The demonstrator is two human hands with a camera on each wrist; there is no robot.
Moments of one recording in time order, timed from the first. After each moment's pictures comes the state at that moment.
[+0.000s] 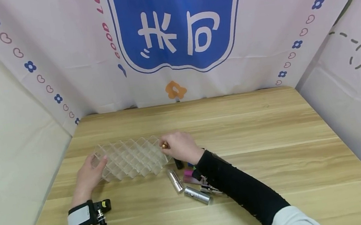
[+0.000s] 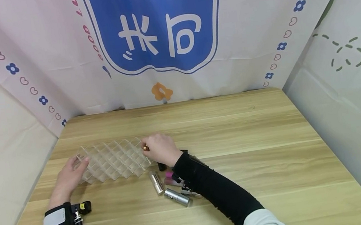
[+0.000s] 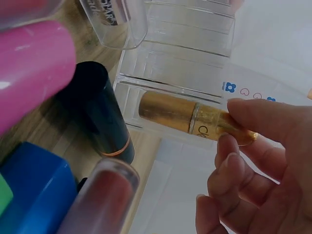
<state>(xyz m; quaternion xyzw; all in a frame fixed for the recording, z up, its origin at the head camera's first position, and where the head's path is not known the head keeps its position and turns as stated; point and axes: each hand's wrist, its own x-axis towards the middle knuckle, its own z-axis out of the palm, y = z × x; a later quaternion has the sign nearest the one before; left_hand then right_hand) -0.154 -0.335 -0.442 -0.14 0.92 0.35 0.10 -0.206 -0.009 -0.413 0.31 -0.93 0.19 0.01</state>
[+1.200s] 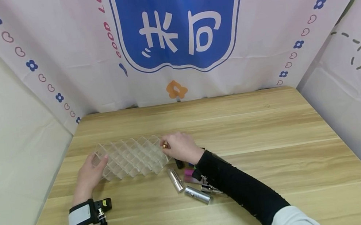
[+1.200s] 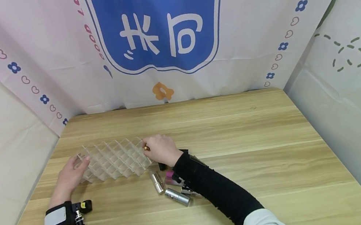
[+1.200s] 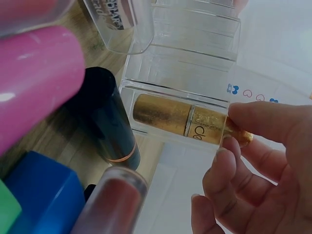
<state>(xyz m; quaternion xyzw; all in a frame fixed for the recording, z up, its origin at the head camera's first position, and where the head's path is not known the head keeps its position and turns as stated) -0.153 -0.334 -0.442 -0.14 0.92 0.35 0.09 -0.206 -0.012 -0.414 0.30 -0.93 0.20 -0.02</state>
